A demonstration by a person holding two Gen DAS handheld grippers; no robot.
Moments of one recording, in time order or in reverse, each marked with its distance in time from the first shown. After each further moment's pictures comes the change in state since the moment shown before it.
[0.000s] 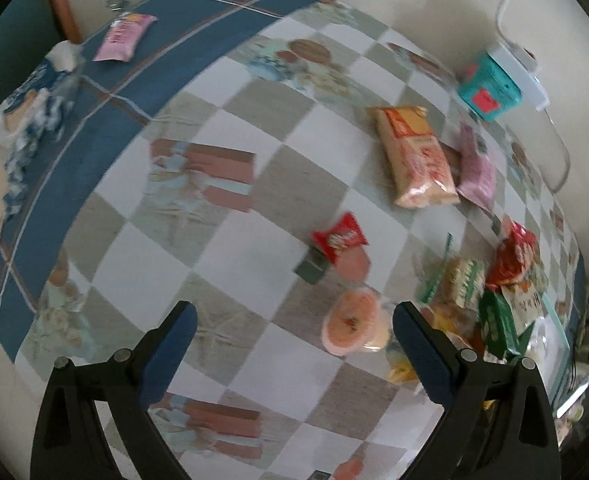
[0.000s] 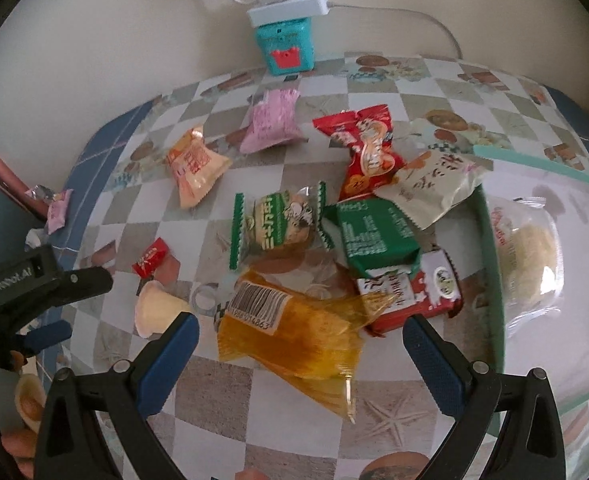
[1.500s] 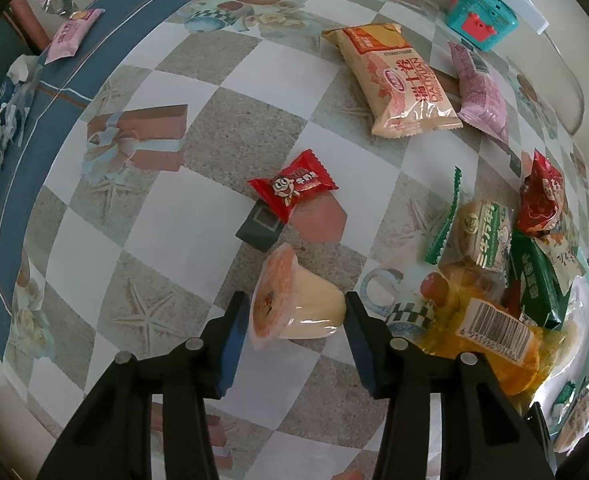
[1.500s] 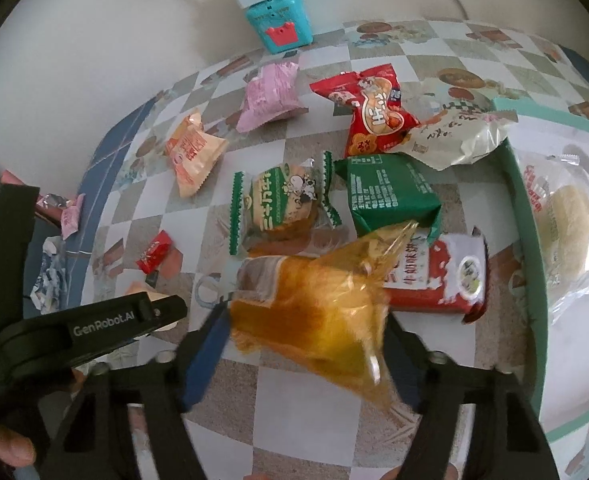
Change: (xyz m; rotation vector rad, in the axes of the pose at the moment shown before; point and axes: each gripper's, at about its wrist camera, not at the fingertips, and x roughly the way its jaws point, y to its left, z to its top) left arm 0.060 -0.075 -0.025 0.096 0.092 0.079; right arm 0.015 -0.021 -0.004 0.071 0.040 0.144
